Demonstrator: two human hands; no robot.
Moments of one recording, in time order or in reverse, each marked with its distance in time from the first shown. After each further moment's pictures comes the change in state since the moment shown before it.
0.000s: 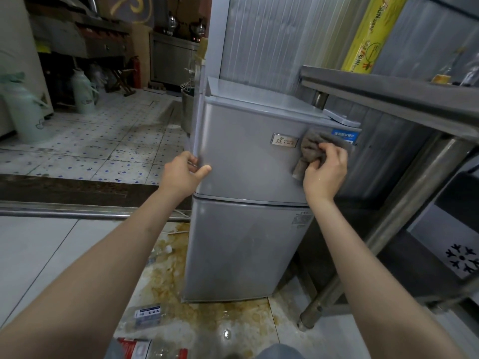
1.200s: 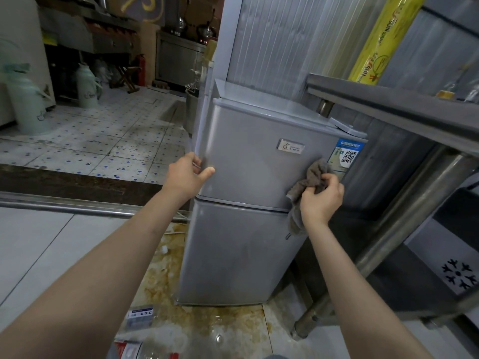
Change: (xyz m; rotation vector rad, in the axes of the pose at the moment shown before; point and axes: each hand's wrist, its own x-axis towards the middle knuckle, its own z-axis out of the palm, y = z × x) left_hand -0.005 0.005 -0.003 -0.017 -0.031 -0.006; right_hand -0.028 0.024 0.012 0.076 -0.025 0.218
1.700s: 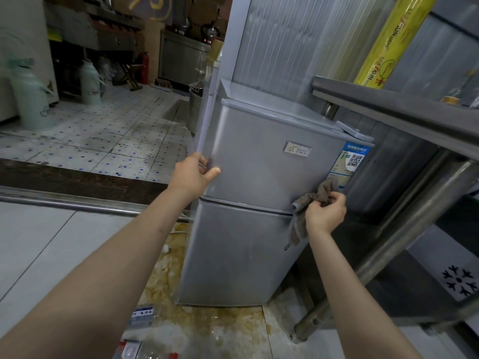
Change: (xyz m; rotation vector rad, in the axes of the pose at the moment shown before) left_hand -0.001 0.002 -0.002 0.046 -0.012 0.031; right_hand -0.007 0.016 0.002 0.009 -0.011 0.266
